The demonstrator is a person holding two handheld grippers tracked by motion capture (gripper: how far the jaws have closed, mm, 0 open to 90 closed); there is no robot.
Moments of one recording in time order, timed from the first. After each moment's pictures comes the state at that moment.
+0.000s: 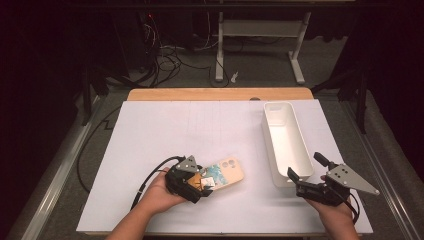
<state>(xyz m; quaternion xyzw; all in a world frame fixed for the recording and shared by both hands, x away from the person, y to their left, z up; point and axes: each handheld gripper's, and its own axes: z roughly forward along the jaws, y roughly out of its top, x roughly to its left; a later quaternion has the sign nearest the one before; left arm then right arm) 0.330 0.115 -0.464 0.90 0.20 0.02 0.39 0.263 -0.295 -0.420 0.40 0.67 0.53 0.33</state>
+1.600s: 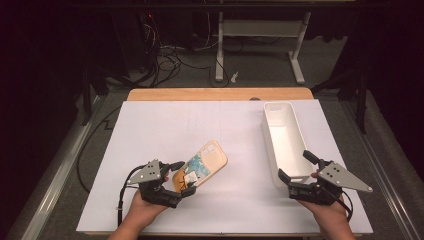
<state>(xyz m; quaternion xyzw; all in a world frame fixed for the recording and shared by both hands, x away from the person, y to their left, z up) 0.291 0.174 -0.451 0.77 0.21 0.05 0.60 0.262 -0.271 -0.407 0.36 0.69 0.55 0.30</state>
